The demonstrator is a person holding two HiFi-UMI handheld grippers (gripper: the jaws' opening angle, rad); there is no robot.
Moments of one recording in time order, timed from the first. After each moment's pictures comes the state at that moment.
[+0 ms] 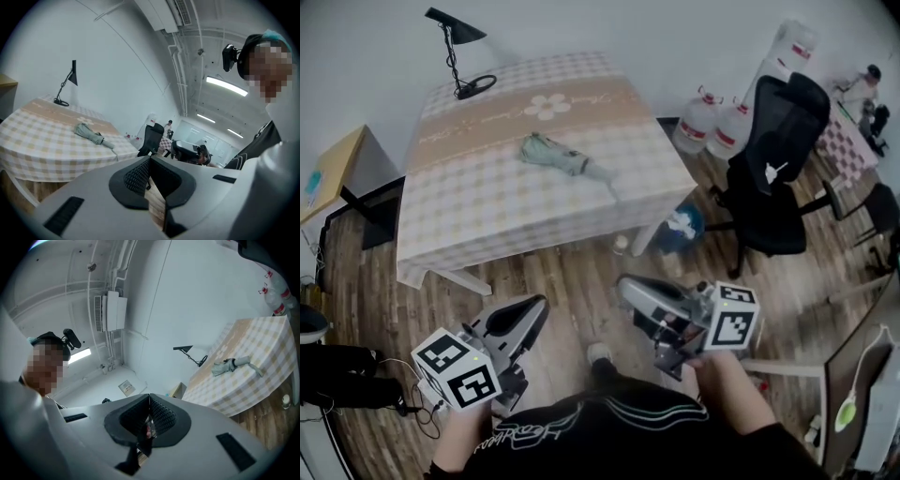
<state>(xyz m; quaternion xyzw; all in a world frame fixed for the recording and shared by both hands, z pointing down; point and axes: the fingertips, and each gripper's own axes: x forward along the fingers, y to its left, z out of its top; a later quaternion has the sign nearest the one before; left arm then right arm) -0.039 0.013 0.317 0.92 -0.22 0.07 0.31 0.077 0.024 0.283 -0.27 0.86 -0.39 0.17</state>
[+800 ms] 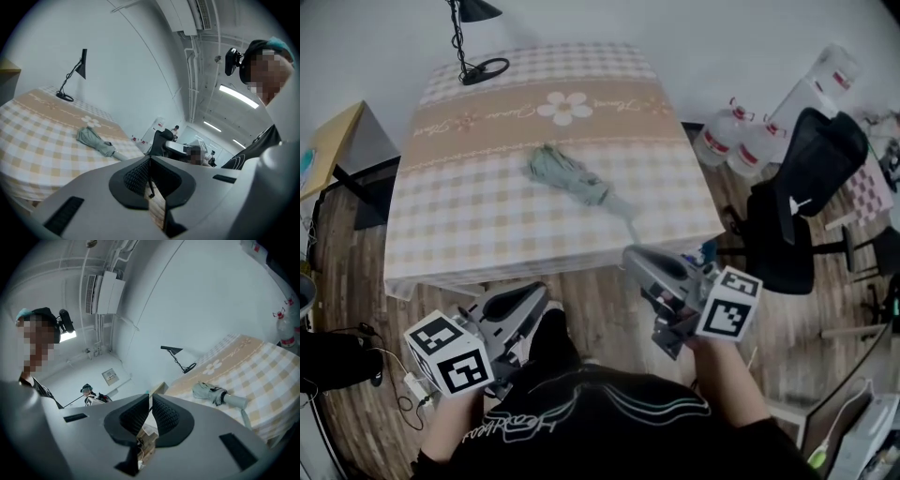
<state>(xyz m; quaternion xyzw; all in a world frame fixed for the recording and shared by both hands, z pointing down) -0.018 -0.141 0.354 0.90 -0.24 0.06 0.36 0.108 -0.164 0.330 -0.32 0.87 -0.36 0.07</state>
